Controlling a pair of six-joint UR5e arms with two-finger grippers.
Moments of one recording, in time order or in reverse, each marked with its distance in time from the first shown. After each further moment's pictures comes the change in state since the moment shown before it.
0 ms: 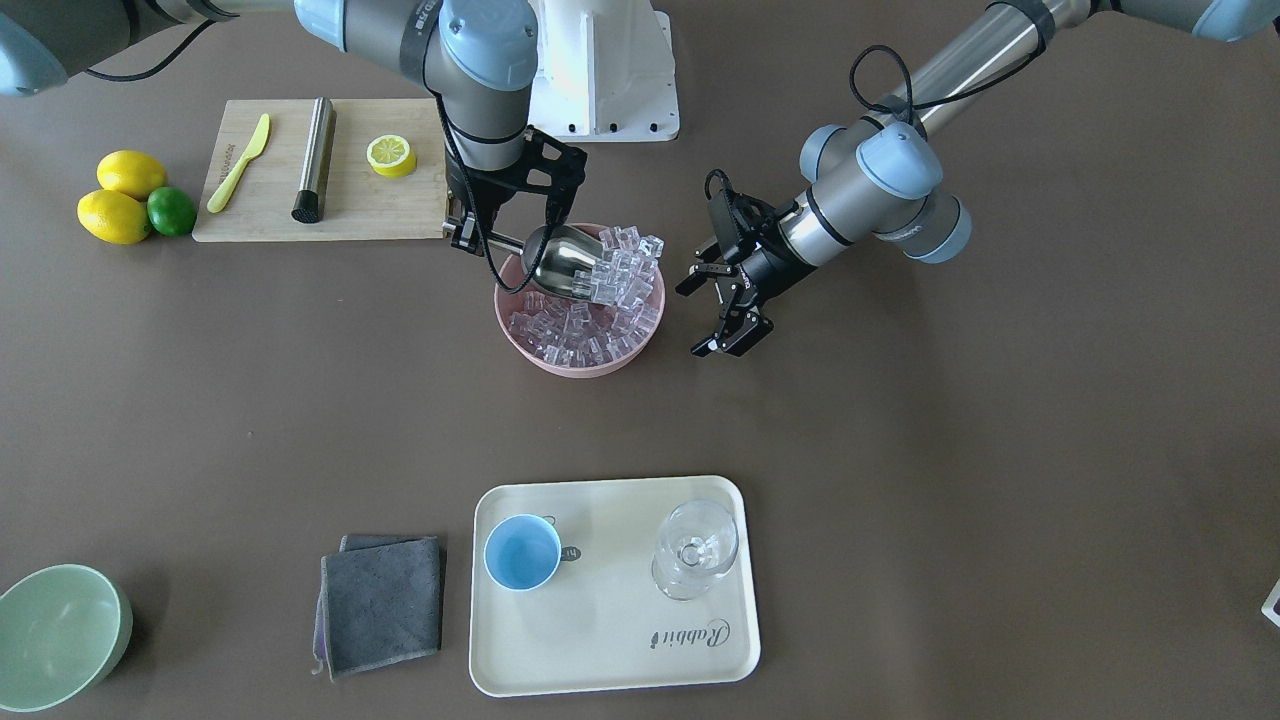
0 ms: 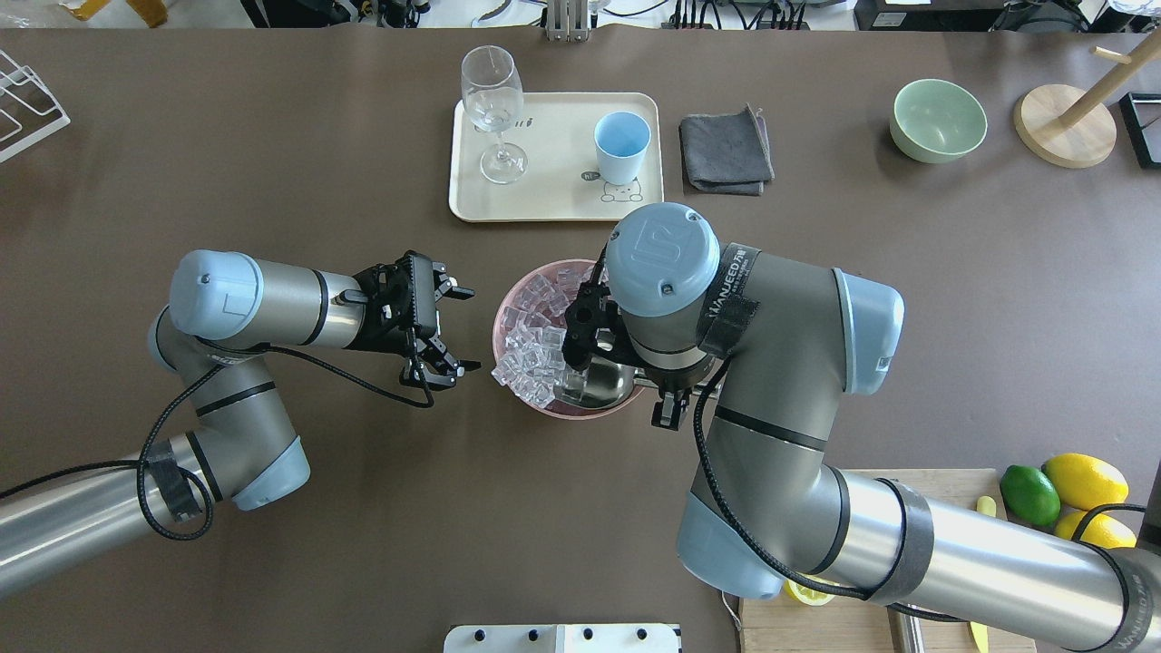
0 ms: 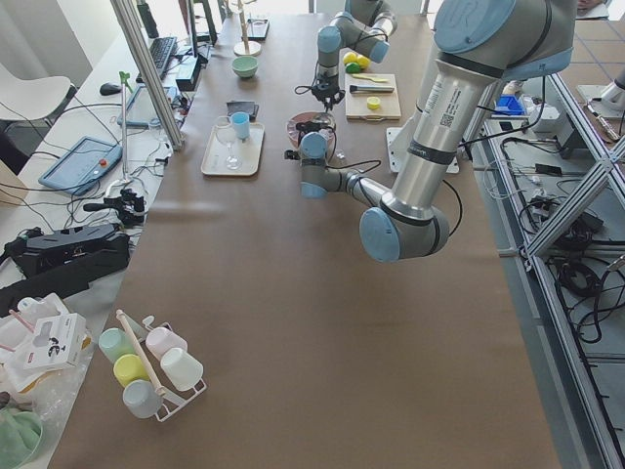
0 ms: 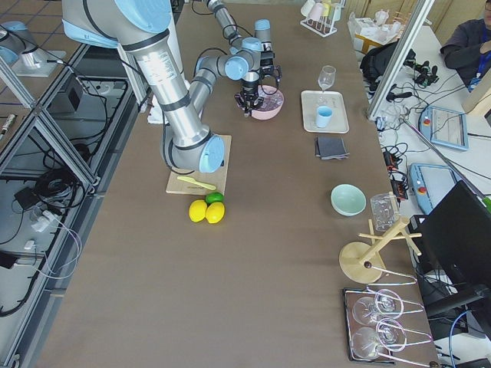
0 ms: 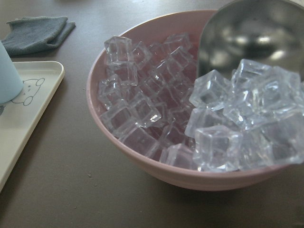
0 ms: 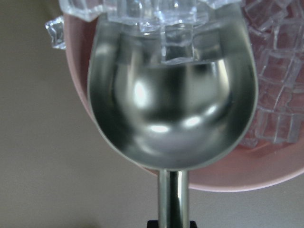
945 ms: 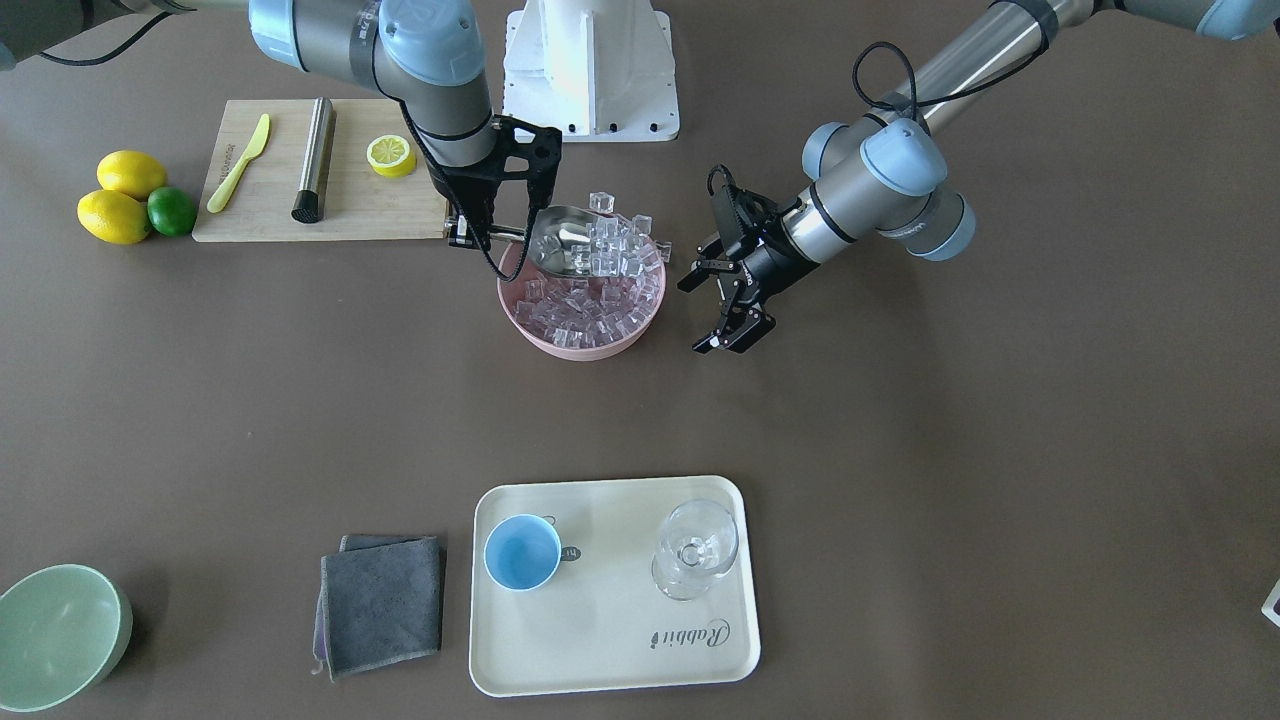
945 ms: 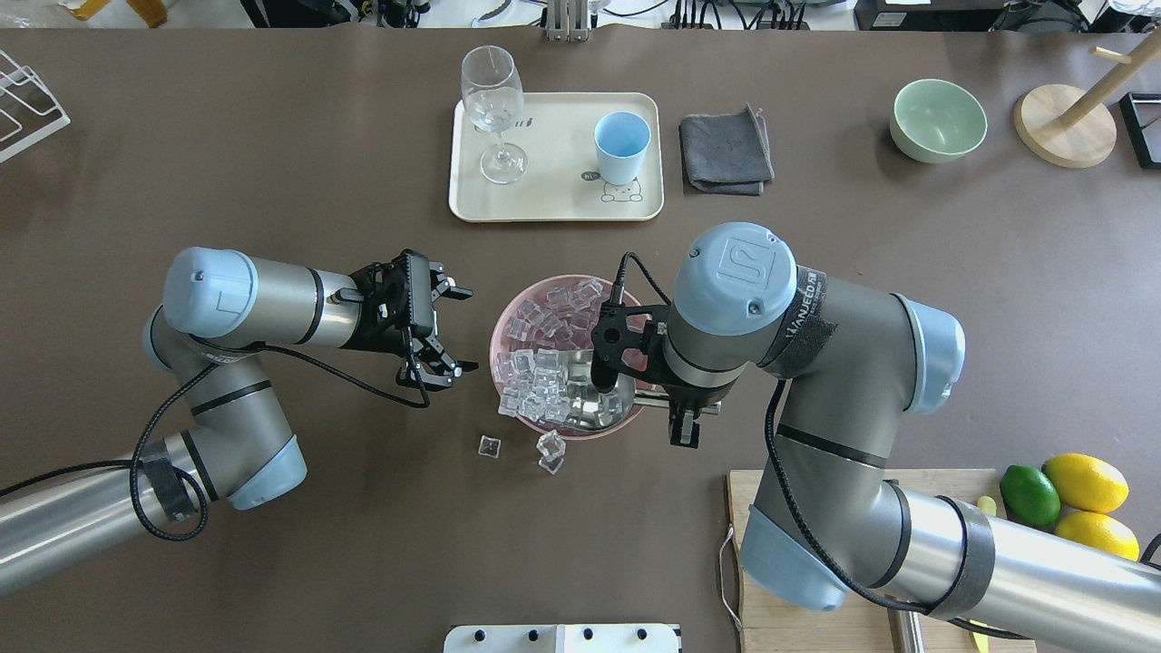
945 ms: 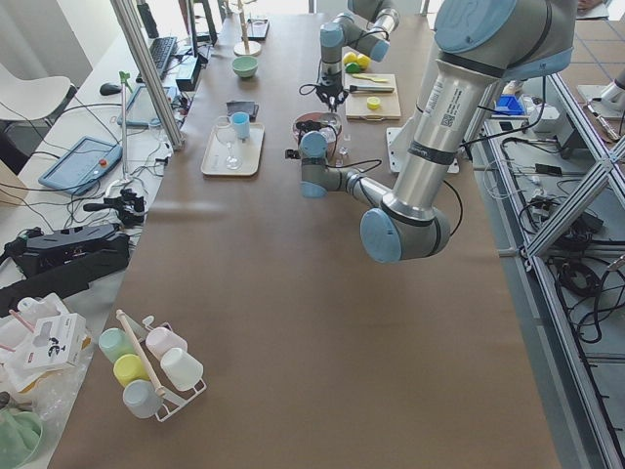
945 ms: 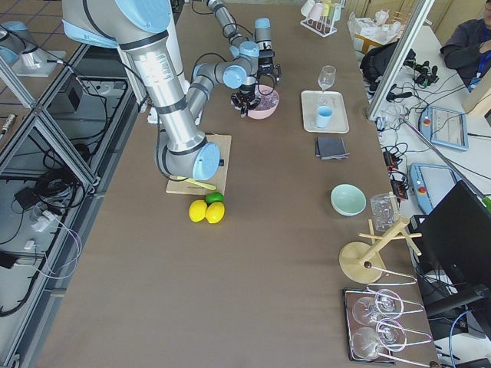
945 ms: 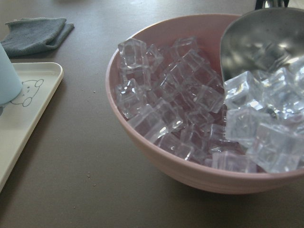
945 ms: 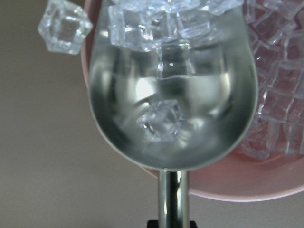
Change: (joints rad) left arm -0.005 0.009 -0.020 0.007 -0.014 0.000; right arm 0.003 -0.077 0.038 0.148 0.081 -0.042
